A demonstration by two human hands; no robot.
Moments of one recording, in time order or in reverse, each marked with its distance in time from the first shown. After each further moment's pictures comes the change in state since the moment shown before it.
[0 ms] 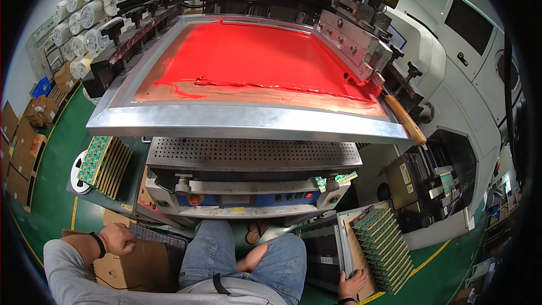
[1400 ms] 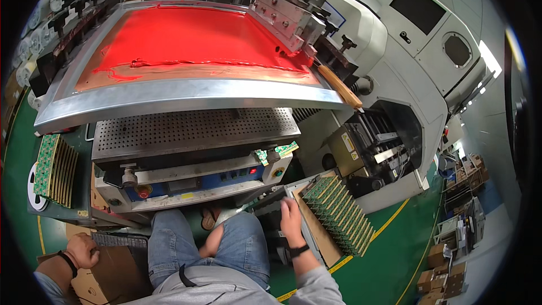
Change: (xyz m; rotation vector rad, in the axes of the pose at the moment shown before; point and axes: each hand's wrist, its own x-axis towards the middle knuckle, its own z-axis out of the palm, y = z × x) left_hand -0.003 -0.016 0.027 0.000 0.182 0.012; right_hand 0.075 -0.196 -0.066 0.952 -0.082 -0.288
